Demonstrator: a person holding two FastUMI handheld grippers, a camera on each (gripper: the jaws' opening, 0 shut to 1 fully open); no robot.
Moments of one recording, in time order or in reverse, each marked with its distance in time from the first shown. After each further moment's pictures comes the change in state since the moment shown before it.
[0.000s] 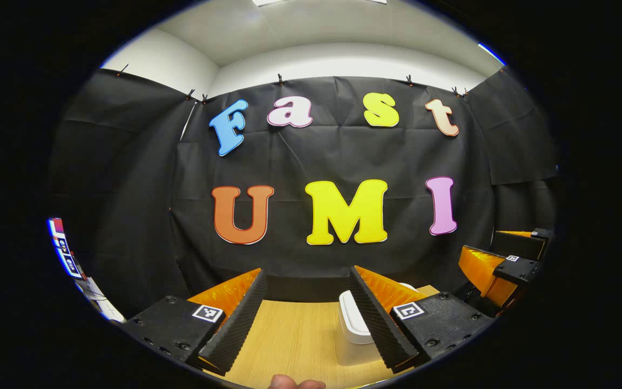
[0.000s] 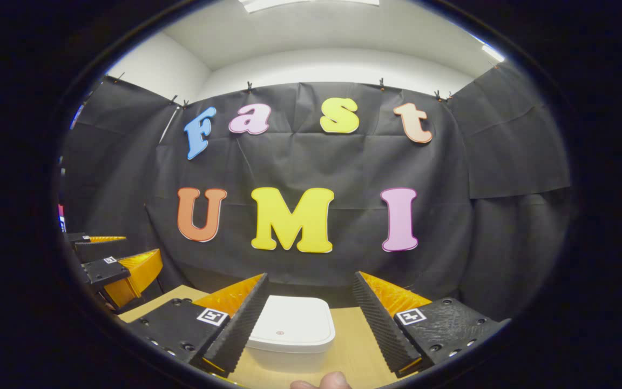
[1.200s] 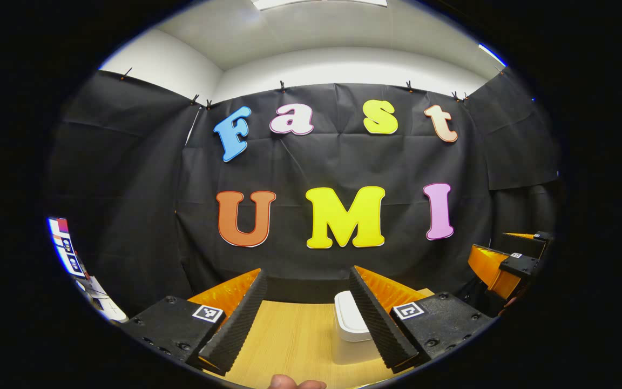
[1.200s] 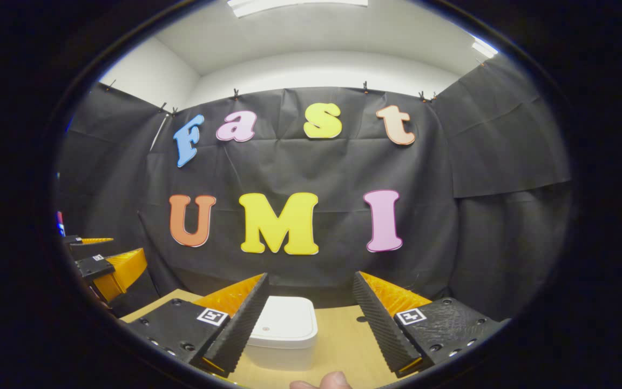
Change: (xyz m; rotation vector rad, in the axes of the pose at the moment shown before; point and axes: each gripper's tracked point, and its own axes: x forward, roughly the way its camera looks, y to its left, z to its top) left arm -0.031 -0.018 0.016 -0.005 -0.021 0.021; right arm -0.020 -0.047 0.010 0.024 -0.028 -0.031
